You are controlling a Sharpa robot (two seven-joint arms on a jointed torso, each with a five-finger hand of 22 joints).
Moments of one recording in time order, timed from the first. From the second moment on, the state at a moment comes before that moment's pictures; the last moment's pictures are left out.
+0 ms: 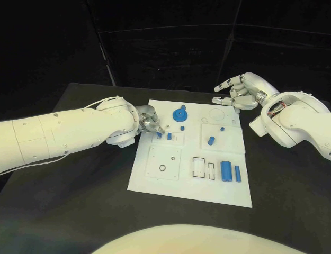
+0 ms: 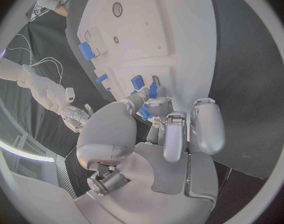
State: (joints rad) left arm 1.25 -0.77 -0.10 1.48 -1.09 -0.07 -0.51; left_hand 1.02 0.02 0.59 -0.09 0.04 0.85 0.05 0.76 0.50 1.28 -0.03 1.12 0.92 1.47 -0.09 1.57 1.31 0.08 1.46 0.02 1.32 1.23; right arm 1.23 -0.80 0.02 1.48 -1.02 -0.38 0.01; right_hand 1.43 -0.03 -0.09 0.24 0.32 0.82 0.18 0.19 0.07 1.29 0.09 1.31 1.18 1.47 0.01 1.48 1.31 0.16 1.16 0.11 1.09 0.56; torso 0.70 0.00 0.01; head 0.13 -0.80
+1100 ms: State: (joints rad) left arm 1.25 -0.76 -0.10 1.48 -1.15 0.00 -0.51; left_hand 1.02 0.01 0.60 -0.11 0.04 0.84 0.05 0.76 0.50 1.29 -0.03 1.12 0.92 1.47 -0.09 1.57 1.31 0.08 1.46 0.02 1.32 1.24; right arm 1.23 -0.80 0.02 1.48 -1.02 -0.38 0.01; right_hand 1.43 -0.03 -0.10 0.24 0.32 0.82 0.18 0.19 0.07 1.29 0.09 1.31 1.18 1.47 0.01 1.48 1.31 0.16 1.16 0.11 1.09 0.56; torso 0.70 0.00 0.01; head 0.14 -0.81
